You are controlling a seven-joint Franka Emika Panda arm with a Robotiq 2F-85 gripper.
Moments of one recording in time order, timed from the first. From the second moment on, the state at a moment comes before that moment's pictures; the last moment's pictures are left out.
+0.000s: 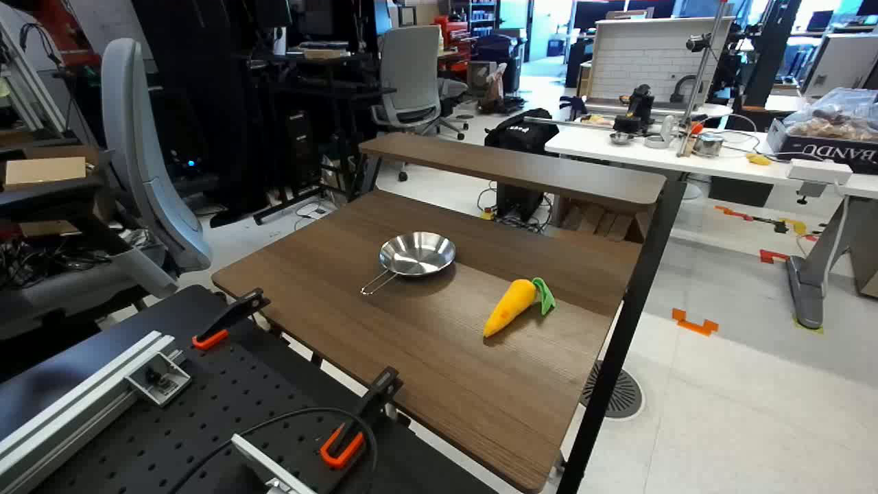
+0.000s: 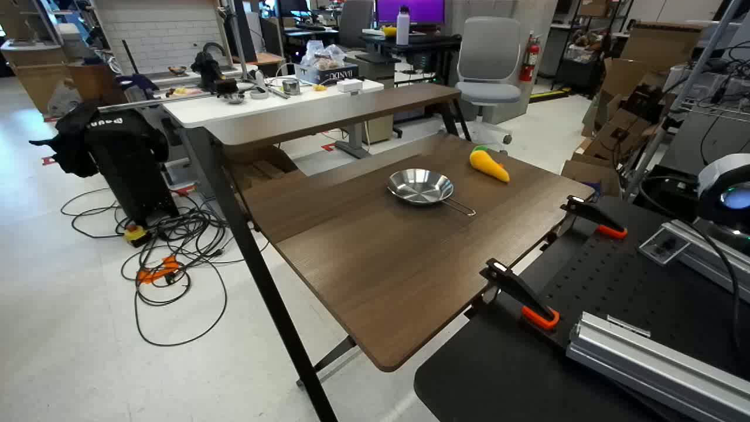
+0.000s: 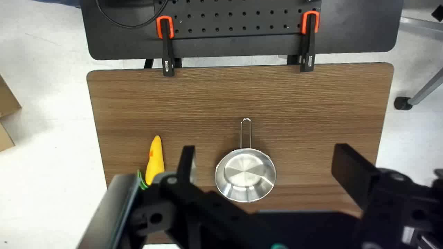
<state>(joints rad) 0.02 -0.59 -0.01 -2.50 -0.03 1.91 0.00</state>
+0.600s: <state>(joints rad) 0.02 -0.56 -0.02 -2.54 -0.03 1.93 0.00</state>
